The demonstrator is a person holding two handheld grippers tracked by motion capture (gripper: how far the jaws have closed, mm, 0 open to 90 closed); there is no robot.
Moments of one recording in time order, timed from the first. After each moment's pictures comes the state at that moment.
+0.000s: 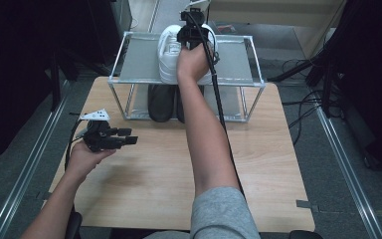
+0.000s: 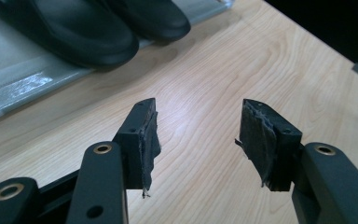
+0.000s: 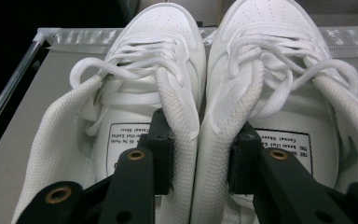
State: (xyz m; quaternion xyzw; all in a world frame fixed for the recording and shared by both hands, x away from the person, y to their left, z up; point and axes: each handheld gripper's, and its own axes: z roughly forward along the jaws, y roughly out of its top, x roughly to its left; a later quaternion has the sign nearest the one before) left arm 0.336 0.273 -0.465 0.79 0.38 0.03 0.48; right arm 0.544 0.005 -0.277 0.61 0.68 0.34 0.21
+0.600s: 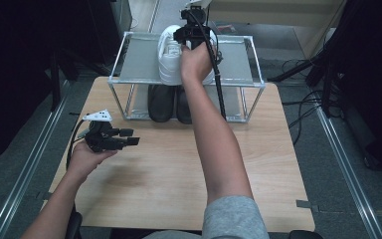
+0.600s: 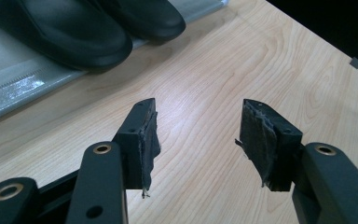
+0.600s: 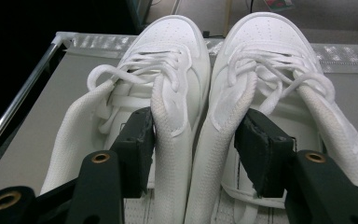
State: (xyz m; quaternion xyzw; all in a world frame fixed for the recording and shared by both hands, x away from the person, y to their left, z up) left arm 0.336 0.268 -0.465 0.80 0.37 0.04 0.47; right arm 0.532 0.000 -0.267 0.59 0.69 0.36 0.21
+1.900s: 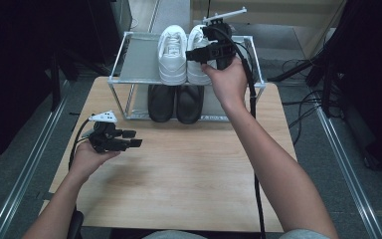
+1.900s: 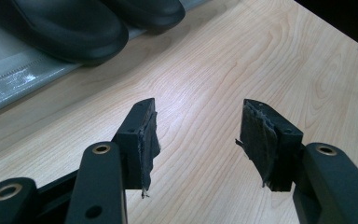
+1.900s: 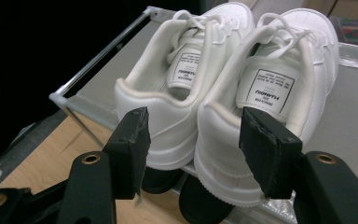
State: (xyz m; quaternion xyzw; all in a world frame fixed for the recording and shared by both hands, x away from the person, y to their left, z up) left arm 0.338 0.258 -0.468 0.81 0.37 0.04 0.45; right arm 0.441 -0.066 -0.252 0.45 0.76 0.43 0.16
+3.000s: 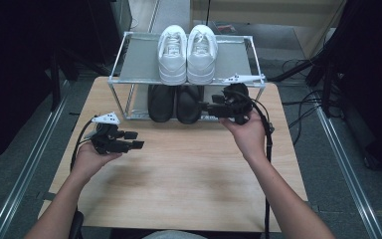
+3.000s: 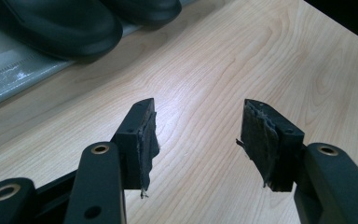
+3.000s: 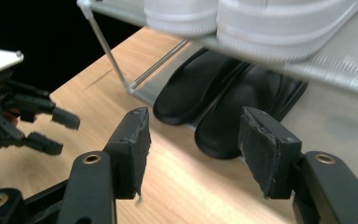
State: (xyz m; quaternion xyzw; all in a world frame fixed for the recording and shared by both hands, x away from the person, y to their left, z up) left arm 0.336 0.252 -0.471 0.82 0.36 0.04 0.44; right arm 0.378 -0.124 -0.356 0.39 0.79 0.47 0.11
